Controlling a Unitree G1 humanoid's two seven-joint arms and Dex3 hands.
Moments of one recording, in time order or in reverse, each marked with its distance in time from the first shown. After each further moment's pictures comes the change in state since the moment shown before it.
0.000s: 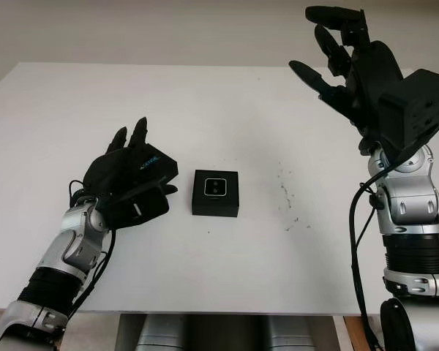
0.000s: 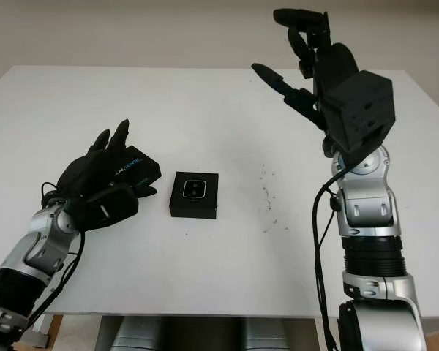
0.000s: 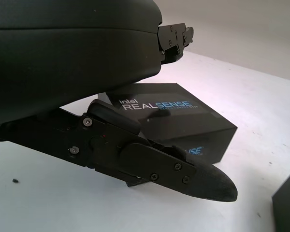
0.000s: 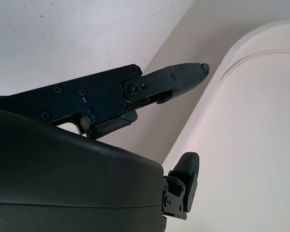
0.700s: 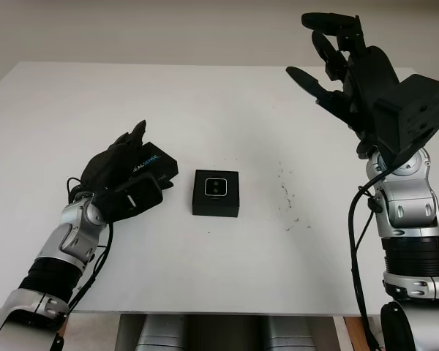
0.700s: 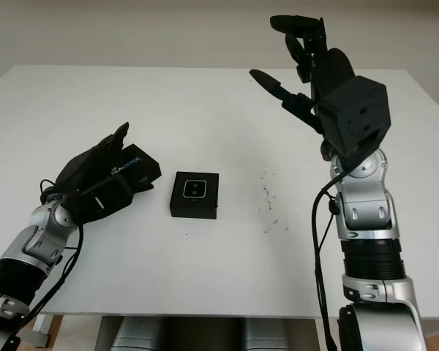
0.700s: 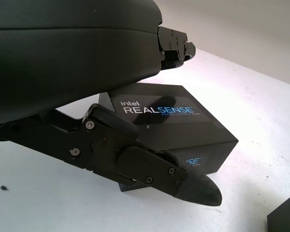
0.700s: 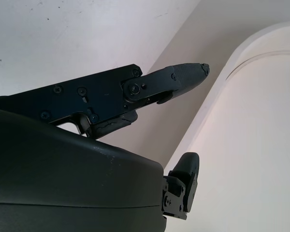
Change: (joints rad) left arm -0.058 0.006 0.013 0.107 -0.105 -0.054 -0.025; right arm 0.020 0.000 0.010 -0.002 -0.008 -0.006 -0.008
